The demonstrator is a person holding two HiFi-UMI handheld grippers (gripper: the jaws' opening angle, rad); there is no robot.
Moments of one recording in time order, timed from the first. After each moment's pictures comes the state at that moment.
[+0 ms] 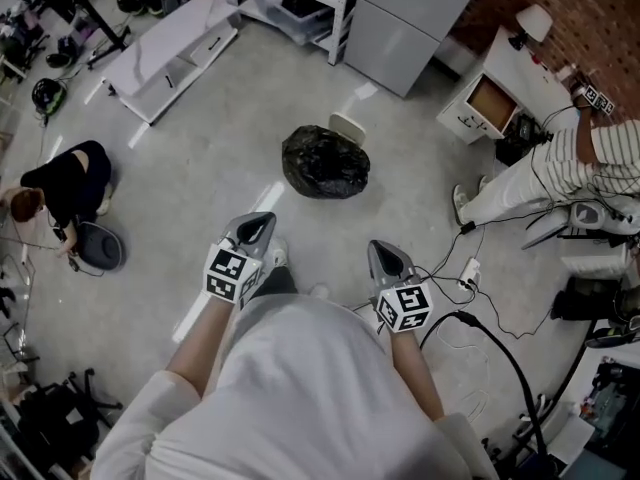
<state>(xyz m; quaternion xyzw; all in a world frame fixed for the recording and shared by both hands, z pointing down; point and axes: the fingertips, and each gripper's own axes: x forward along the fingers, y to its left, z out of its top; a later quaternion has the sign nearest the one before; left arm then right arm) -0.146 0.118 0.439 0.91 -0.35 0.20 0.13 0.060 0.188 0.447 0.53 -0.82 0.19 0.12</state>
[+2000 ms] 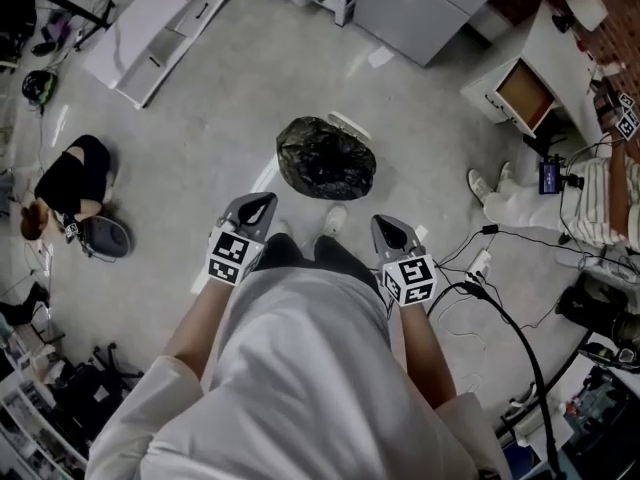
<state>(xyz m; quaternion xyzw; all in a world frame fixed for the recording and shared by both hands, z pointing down) -0.061 -0.113 0.520 0.89 -0.33 0.29 0.16 0.142 -0.057 0.540 0.46 -0.83 0.26 0.18</state>
